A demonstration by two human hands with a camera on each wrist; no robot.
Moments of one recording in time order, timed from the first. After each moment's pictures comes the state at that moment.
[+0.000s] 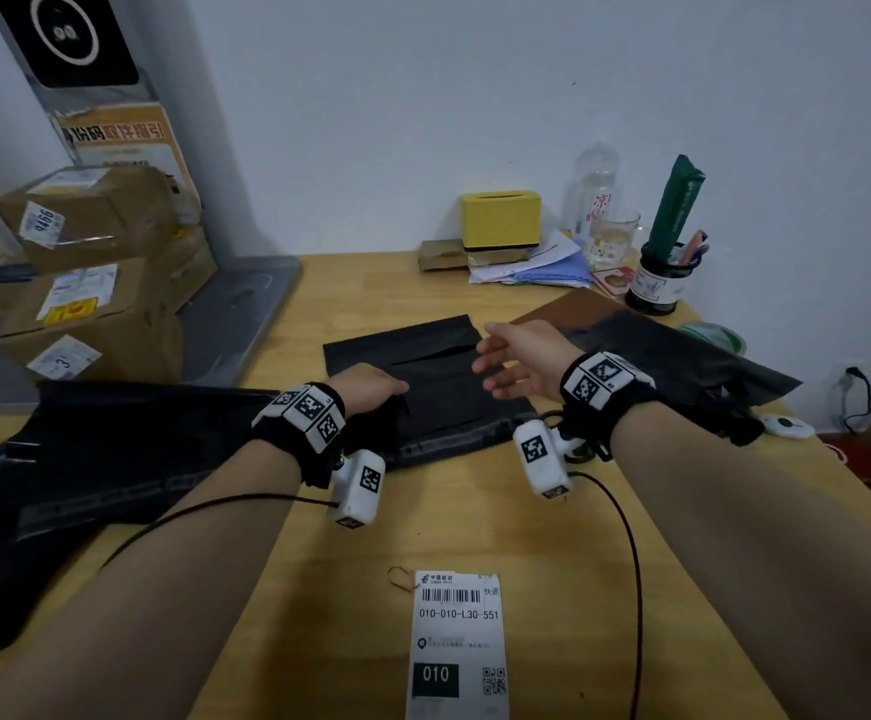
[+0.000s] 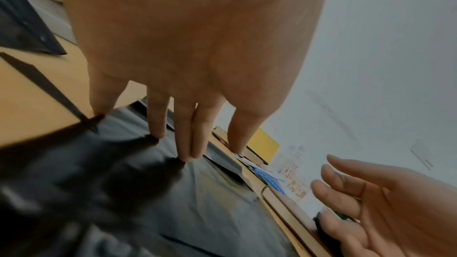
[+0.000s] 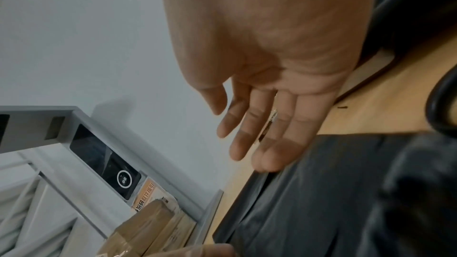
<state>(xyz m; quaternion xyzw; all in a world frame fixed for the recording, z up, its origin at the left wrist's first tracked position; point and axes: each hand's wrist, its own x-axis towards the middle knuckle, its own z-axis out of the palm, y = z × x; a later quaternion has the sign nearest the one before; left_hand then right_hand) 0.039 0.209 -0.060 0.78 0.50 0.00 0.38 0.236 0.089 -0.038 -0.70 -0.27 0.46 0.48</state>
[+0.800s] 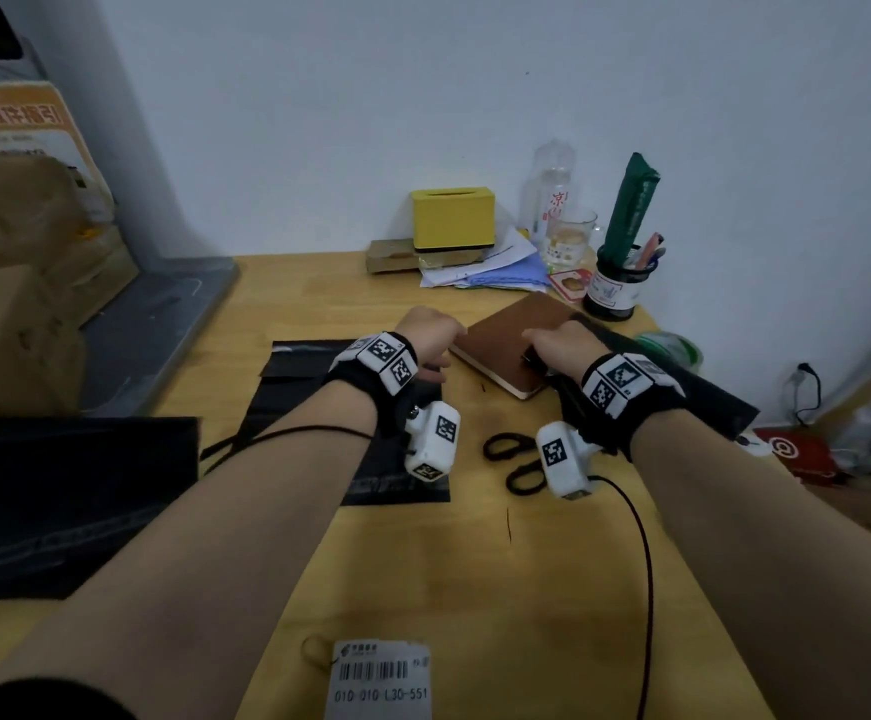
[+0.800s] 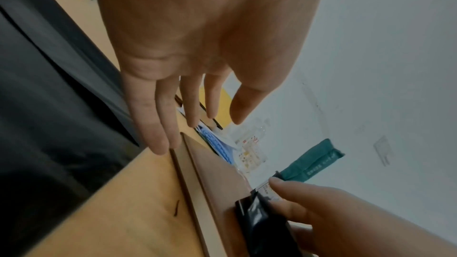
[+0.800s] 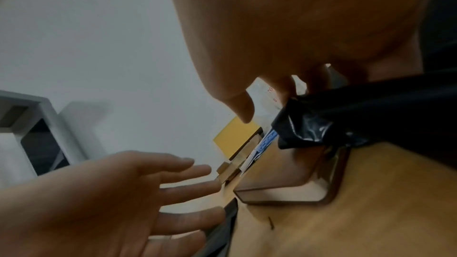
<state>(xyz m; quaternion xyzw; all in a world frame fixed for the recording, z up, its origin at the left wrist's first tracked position) 0.199 0.190 -0.032 0.68 0.44 0.12 0.57 0.343 0.077 -0.042 -0.87 -0.26 0.26 0.33</state>
